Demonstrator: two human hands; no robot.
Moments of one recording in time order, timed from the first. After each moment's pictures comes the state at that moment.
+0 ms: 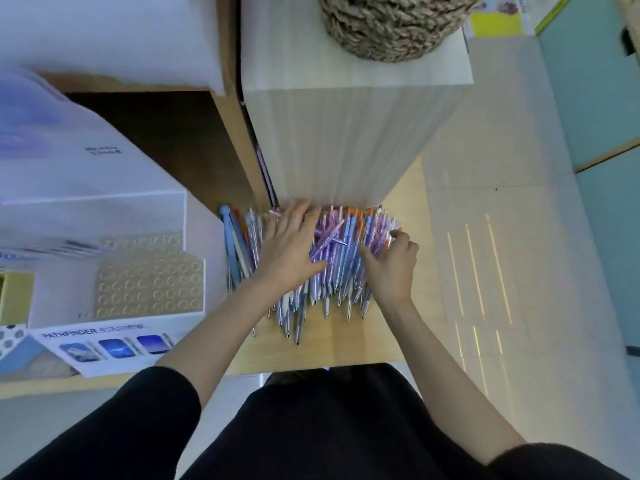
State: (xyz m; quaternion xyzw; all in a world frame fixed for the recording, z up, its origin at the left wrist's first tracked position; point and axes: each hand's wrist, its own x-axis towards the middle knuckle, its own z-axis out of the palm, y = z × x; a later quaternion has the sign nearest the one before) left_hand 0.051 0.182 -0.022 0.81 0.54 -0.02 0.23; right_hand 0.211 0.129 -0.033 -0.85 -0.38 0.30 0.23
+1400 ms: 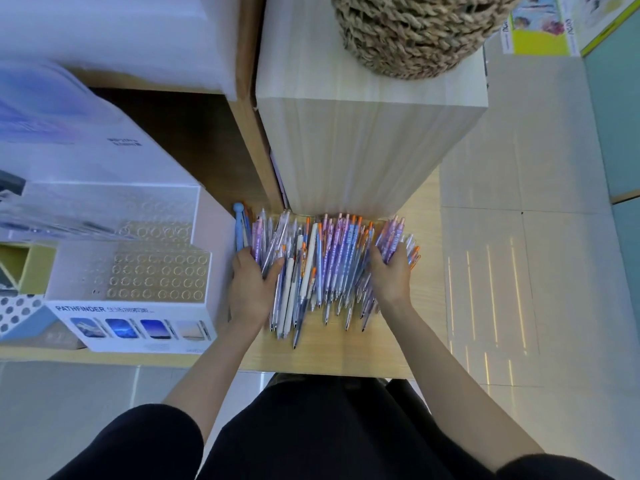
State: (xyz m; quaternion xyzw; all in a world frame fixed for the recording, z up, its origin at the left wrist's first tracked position) left_hand 0.013 0.135 -0.043 0.50 0.79 0.17 0.32; right_hand 0.219 0.143 -0.056 -0.76 -0.31 0.44 0.36
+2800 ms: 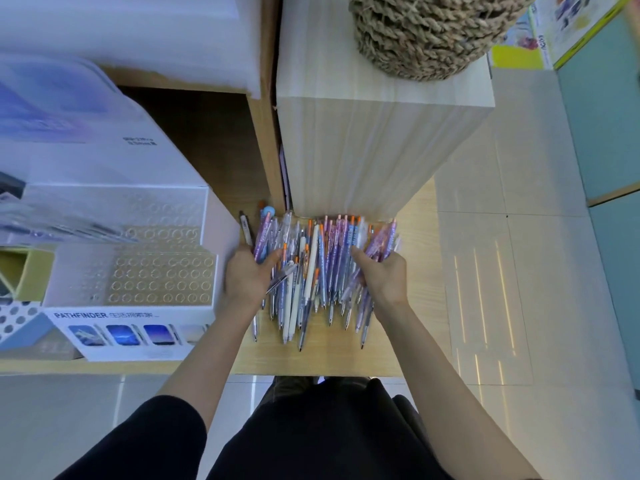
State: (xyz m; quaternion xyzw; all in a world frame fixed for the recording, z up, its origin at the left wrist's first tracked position) left_hand -0.006 0.160 -0.052 0.46 0.77 0.20 0.39; right_hand 0.196 0.140 -0.028 -0.78 -0.24 0.49 0.32
